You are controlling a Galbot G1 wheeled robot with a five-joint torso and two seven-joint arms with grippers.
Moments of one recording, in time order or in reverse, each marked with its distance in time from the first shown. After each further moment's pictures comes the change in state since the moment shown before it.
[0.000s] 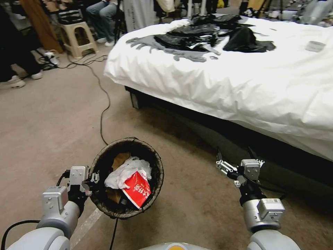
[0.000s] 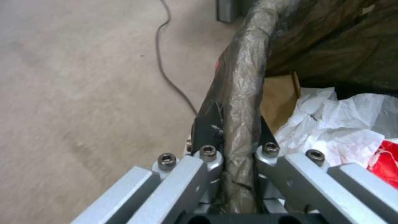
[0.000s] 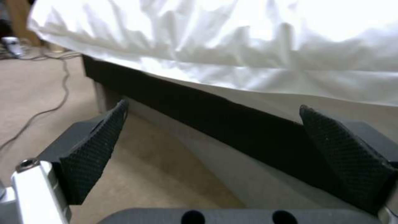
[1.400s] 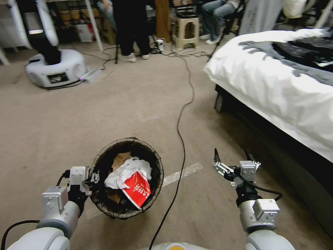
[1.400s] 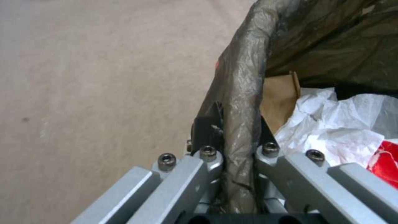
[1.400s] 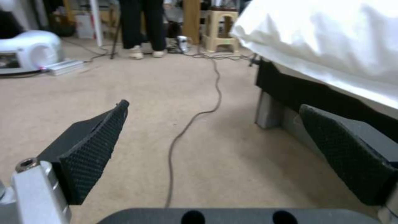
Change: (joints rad) left arm 0.000 0.000 0.000 0.000 0.000 0.000 0.000; right arm -0.023 0.017 -0.012 -0.023 -0.025 0.010 0.033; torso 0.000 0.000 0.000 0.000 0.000
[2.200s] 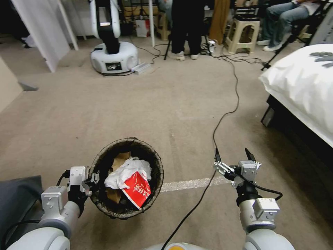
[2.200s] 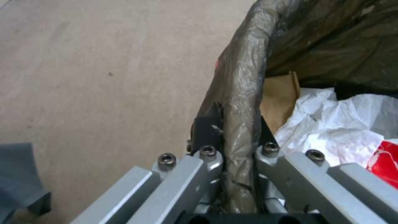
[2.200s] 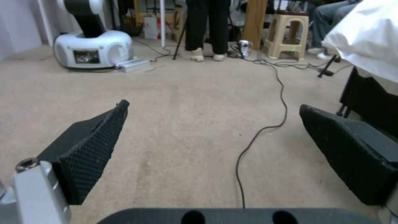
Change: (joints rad) left arm 0.000 0.000 0.000 0.000 0.000 0.000 0.000; right arm 0.008 -0.002 -0.007 -0.008 0.004 -0.004 0.008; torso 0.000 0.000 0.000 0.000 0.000
